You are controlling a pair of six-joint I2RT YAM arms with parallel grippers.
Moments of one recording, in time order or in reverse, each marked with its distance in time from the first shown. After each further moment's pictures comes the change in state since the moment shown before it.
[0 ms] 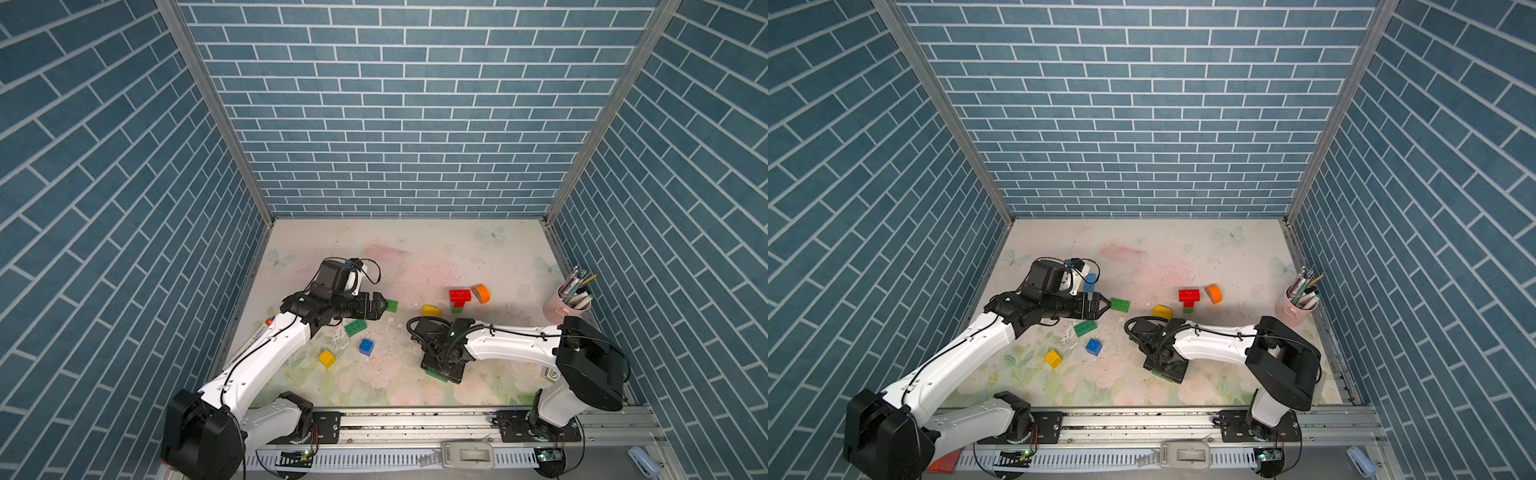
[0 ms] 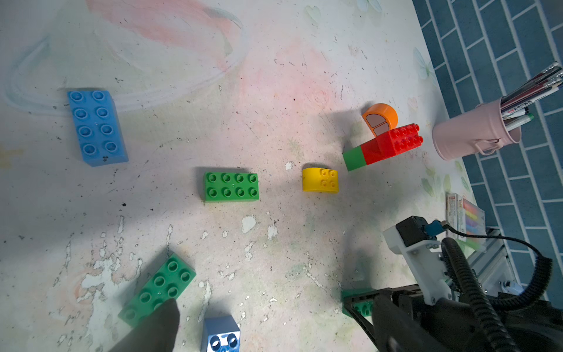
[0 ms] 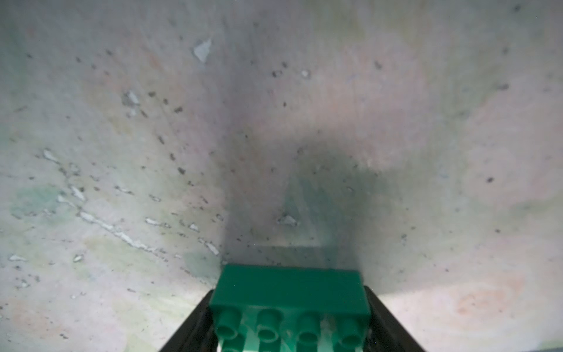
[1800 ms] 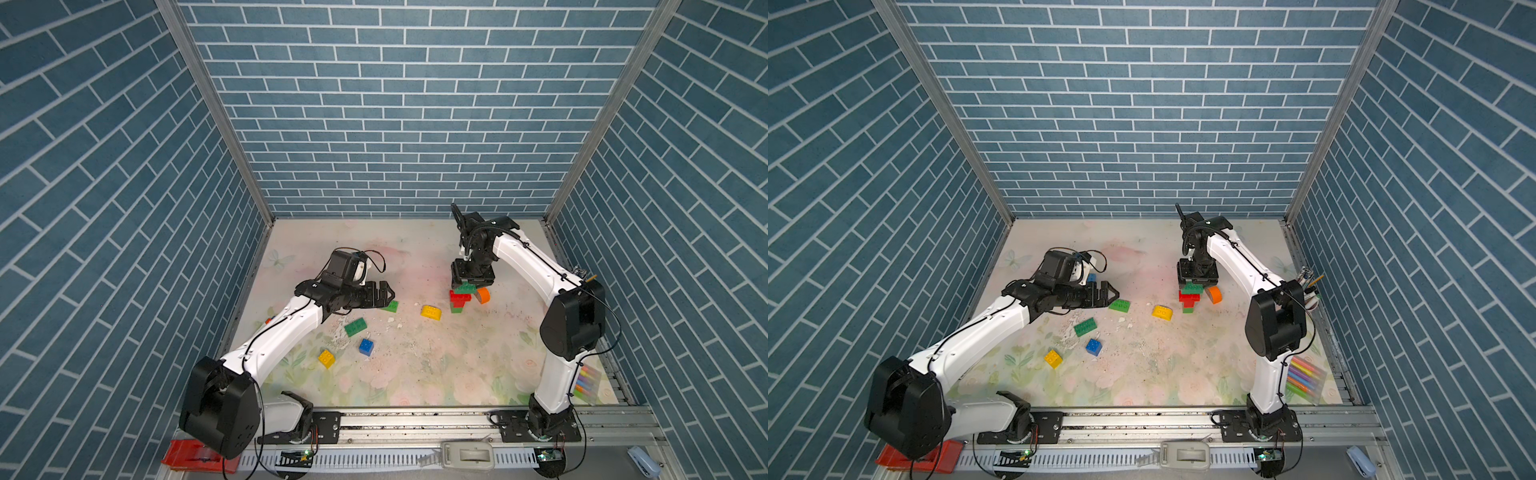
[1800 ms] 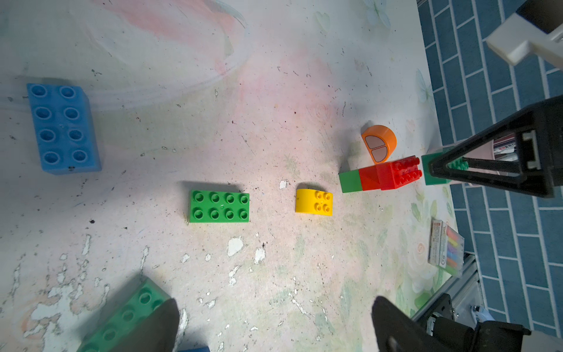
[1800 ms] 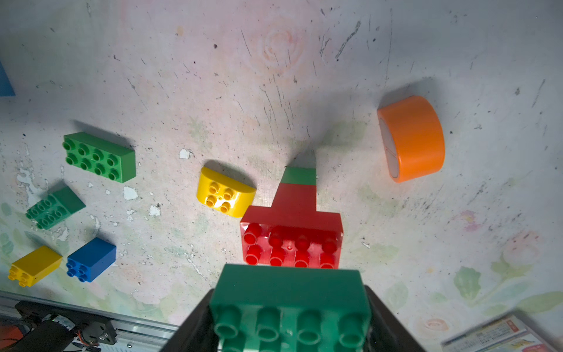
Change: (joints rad) left arm 0.000 0.159 0.074 0.068 0.025 -0.111; right arm -0.667 0.280 0.835 -0.573 -0.105 -1.128
